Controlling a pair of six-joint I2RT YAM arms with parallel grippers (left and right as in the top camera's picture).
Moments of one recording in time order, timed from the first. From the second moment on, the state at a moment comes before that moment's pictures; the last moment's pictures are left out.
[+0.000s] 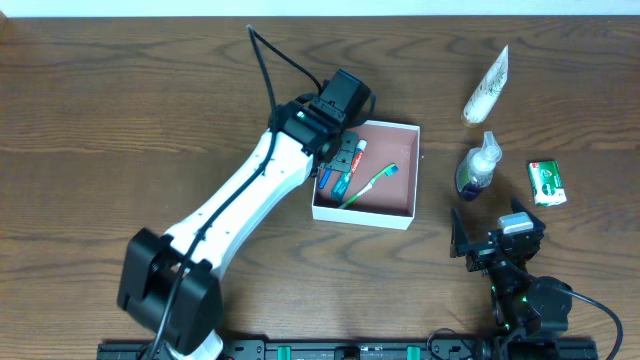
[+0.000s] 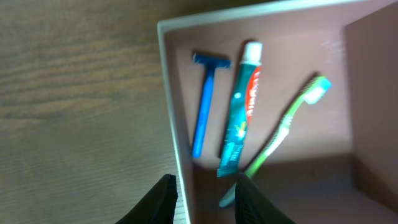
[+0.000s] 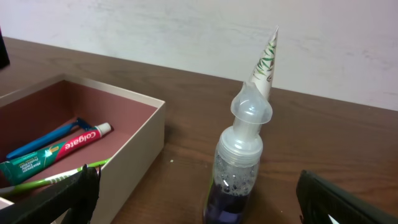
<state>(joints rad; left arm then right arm) -0.61 1.79 1.54 -0.96 -0.11 -0.32 -0.01 0.01 0.06 -0.17 -0.19 -0.09</state>
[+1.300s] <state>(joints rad) -0.51 1.86 1.51 -0.96 -0.01 -0.26 -0.01 0.01 0.06 -0.17 -0.19 -0.09</state>
